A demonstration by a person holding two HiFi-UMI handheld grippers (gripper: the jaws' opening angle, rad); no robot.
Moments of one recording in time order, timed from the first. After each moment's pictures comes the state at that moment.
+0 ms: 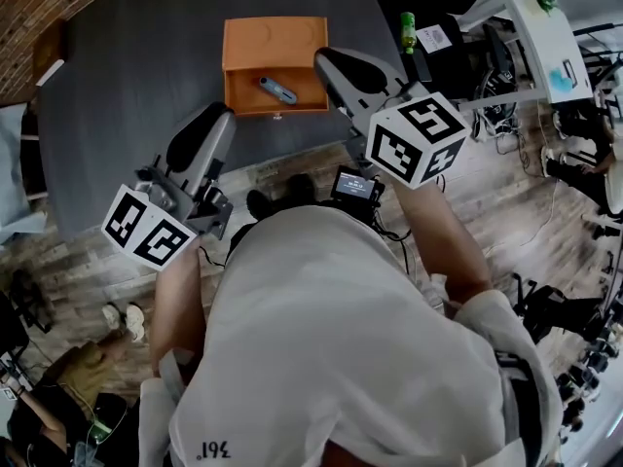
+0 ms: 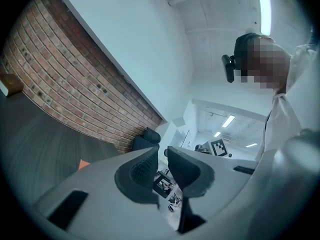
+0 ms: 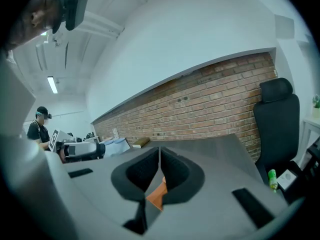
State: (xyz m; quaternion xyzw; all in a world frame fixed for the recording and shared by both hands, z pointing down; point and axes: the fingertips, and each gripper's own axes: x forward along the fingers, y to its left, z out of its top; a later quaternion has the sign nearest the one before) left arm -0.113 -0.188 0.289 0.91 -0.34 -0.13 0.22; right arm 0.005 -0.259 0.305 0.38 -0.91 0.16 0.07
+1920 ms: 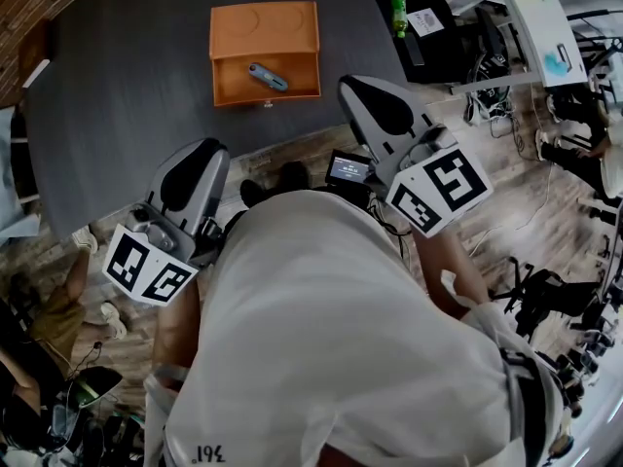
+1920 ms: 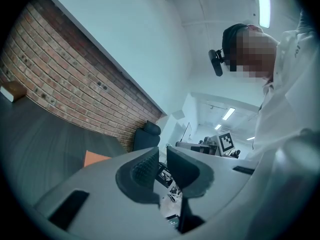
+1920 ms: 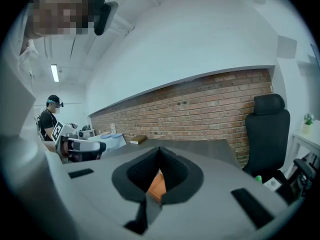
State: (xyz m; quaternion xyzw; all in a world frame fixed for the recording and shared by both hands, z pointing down) left arm -0.113 -0.133 0.305 0.91 -0.34 -0.08 0.22; right arm 0.035 -0.193 0.295 0.41 -0.90 0.11 0.09
